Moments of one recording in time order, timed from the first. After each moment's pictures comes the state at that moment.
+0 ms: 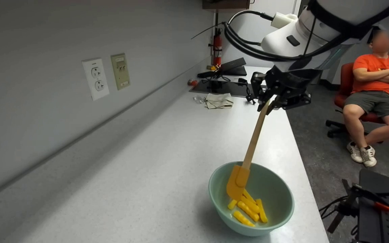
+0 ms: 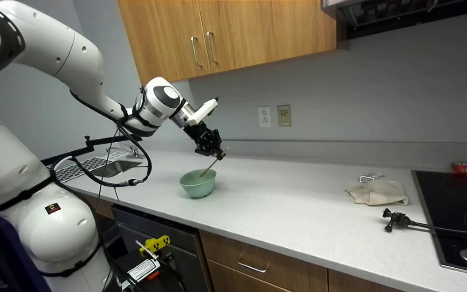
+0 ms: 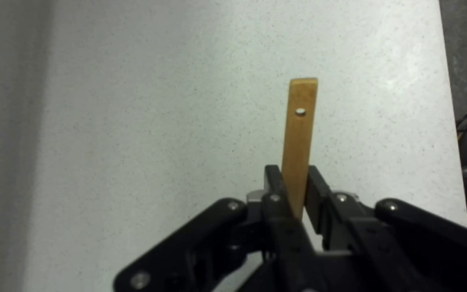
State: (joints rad) arm 0.26 -0.30 0.15 -2.47 -0.68 2.36 -1.05
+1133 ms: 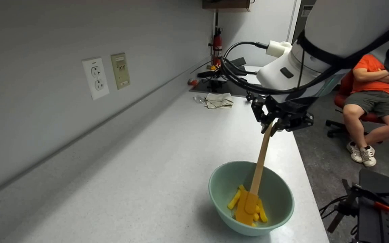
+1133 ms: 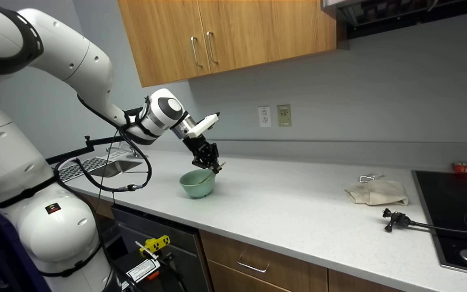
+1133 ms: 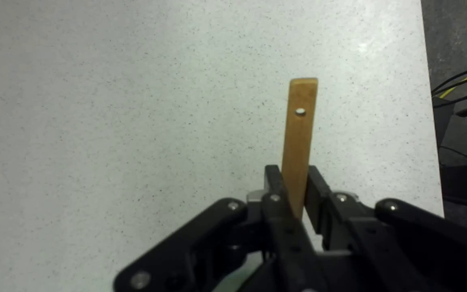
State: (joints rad) arm 0.26 -0.23 0.17 -2.50 -0.63 2.36 -1.04
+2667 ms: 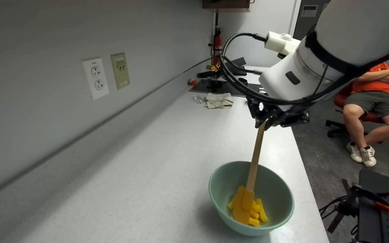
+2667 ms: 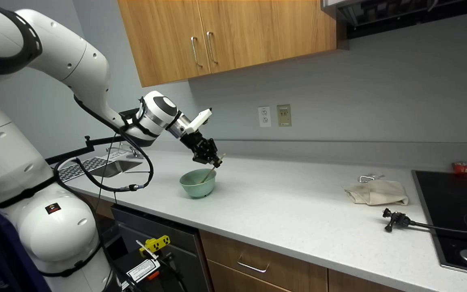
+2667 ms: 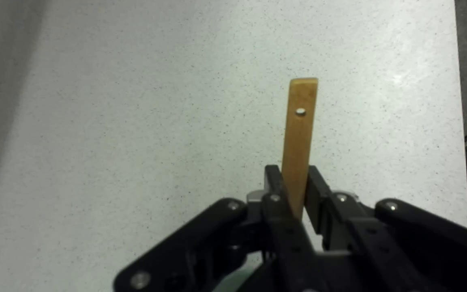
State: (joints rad) arm 0.26 -0.23 0.22 -2.49 -0.81 2.36 -0.97
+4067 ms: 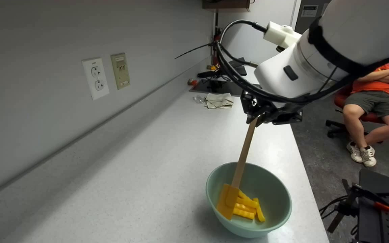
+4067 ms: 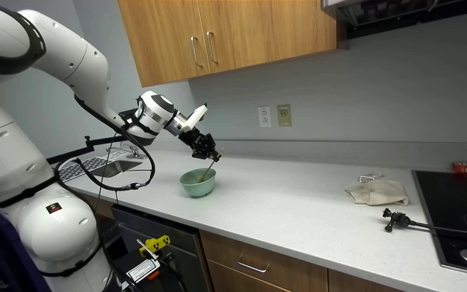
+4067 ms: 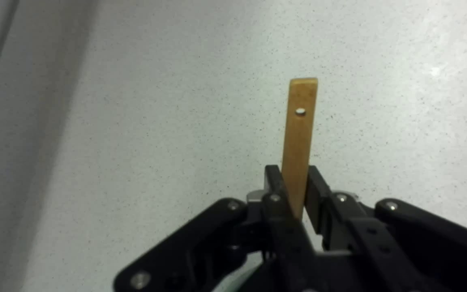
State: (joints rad) arm 0.27 -0.22 0.24 -2.46 -0.89 2.38 -0.85
